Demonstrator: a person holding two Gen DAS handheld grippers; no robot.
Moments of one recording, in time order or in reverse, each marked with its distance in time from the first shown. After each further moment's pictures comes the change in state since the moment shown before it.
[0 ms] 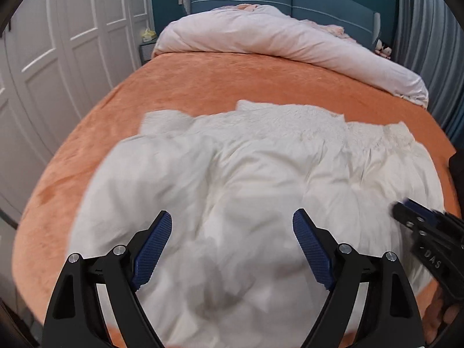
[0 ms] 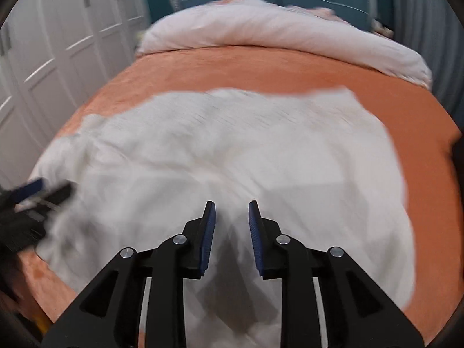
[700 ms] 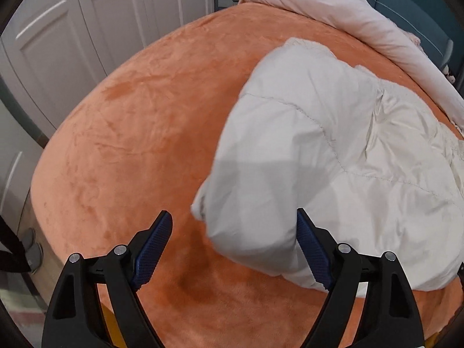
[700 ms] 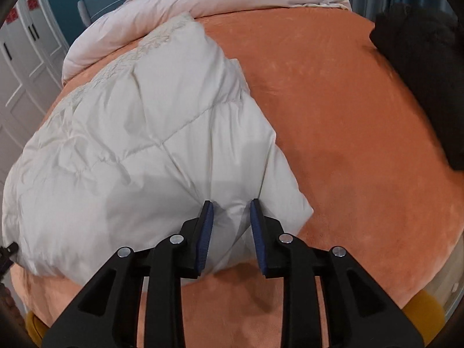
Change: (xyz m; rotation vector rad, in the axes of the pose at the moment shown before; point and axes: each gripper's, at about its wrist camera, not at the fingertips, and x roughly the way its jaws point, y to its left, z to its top) left arm 0.000 0.128 -0.071 -0.275 0.192 0.163; right arm -0.019 -0.103 -0.067 0.295 0.101 -0.159
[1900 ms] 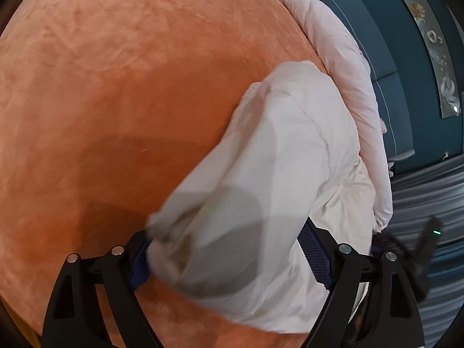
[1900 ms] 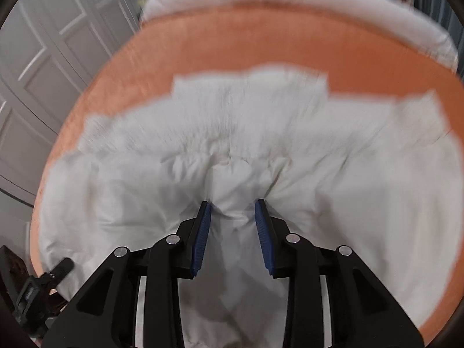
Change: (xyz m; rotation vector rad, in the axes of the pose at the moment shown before) left arm 0.057 0.036 0.008 -0.502 0.119 -0.554; right arm 0.061 0.237 0.074 -0.318 0.179 0.216
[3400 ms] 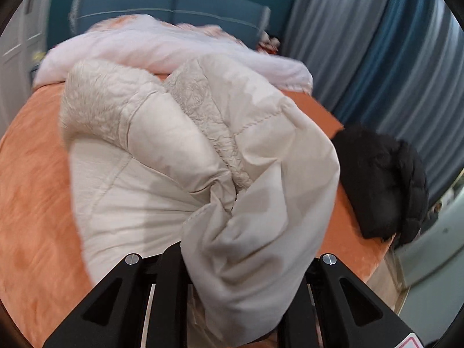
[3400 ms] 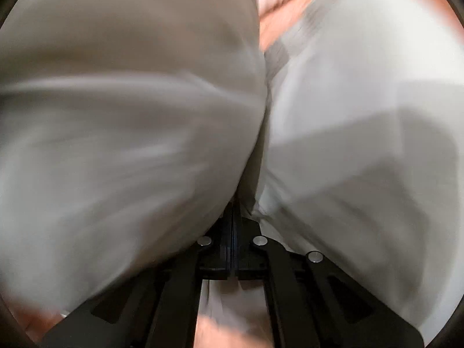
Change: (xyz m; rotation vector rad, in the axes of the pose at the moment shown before) left arm 0.028 -0.355 -0.203 1.056 0.107 -0.143; right arm -0.072 -0.175 -0.126 0.278 -0.194 0.647
